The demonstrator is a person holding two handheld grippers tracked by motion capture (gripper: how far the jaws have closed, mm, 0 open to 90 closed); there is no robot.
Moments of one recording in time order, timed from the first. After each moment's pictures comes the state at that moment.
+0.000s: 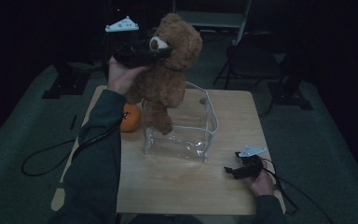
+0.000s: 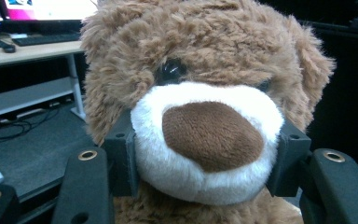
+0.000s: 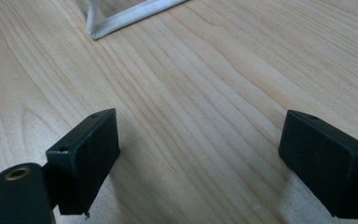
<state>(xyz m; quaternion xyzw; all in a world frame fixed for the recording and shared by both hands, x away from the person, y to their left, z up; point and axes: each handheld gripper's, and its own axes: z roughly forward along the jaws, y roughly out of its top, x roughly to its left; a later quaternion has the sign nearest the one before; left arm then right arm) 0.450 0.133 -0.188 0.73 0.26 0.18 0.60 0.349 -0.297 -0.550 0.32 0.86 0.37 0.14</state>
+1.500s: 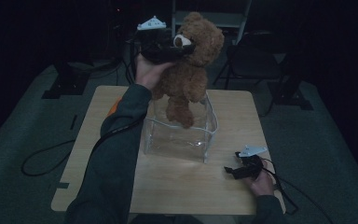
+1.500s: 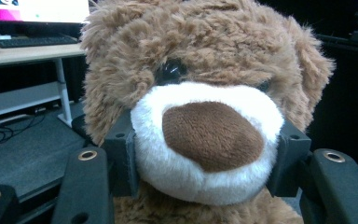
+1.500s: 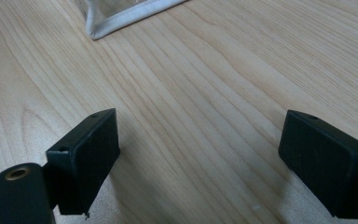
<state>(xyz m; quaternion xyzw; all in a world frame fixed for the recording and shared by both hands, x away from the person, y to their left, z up) 0.483 0.076 -0.205 0.73 0.26 0.16 0.62 0.349 -0.297 -0.550 0.33 0.86 0.37 0.14</state>
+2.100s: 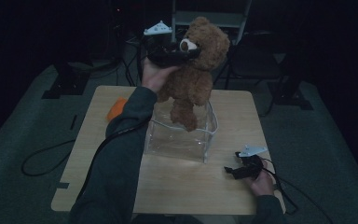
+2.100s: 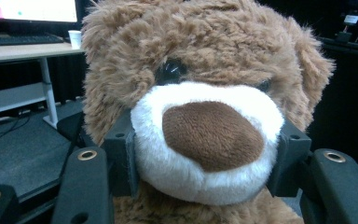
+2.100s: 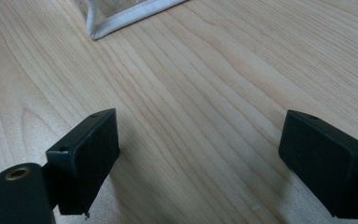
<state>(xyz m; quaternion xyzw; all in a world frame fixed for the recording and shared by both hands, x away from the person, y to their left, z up) 0.486 0.063 -0.217 0.73 0.24 0.14 0.63 0.349 -0.297 -0.550 0.33 0.86 0.37 0.14</state>
